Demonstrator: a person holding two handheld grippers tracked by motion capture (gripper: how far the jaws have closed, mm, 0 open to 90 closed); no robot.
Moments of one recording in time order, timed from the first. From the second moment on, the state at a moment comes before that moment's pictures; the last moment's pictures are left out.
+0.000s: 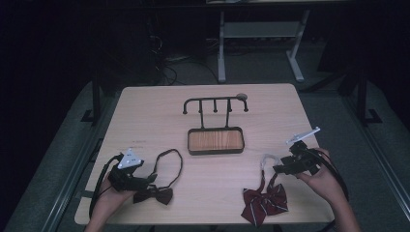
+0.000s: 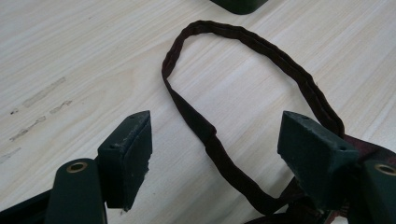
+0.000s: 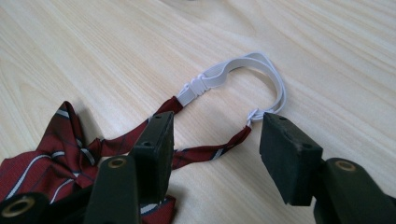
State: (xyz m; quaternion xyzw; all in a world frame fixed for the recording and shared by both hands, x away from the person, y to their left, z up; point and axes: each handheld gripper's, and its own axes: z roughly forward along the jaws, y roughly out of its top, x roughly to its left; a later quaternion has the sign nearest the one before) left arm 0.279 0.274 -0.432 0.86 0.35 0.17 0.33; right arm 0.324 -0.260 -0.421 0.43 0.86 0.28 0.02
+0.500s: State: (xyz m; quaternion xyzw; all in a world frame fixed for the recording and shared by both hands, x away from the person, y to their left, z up) left arm 0.280 0.274 -0.432 0.86 0.35 0.17 0.34; right arm 0.337 -0.249 -0.423 0.44 0.86 0.26 0.03
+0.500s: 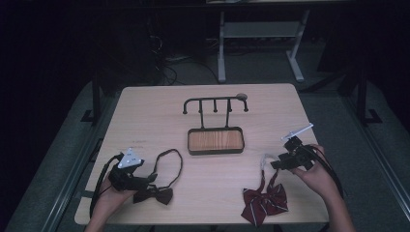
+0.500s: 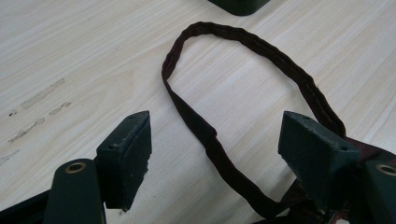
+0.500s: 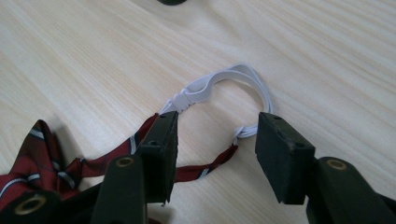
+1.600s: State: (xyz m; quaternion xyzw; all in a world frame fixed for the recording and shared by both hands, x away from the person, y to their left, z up) left arm 0.281 0.271 -0.434 0.86 0.34 0.18 0.33; right arm 0.339 -0.234 -0.438 0.48 0.86 0.18 0.06
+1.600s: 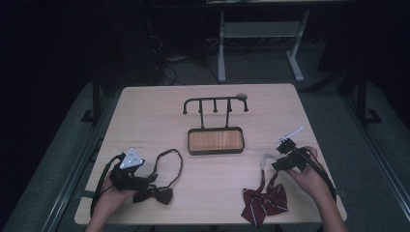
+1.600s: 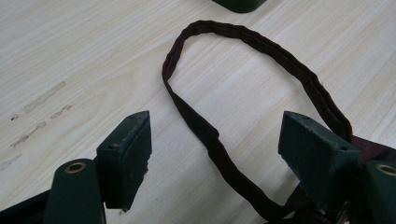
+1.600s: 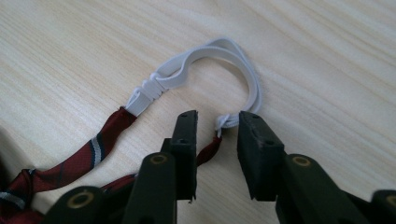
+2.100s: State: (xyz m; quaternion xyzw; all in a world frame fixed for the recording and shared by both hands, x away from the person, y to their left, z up) left arm 0.283 0.270 -0.434 0.86 0.34 0.18 0.33; right arm 0.336 -0.229 -0.439 0.47 0.86 0.16 0.08
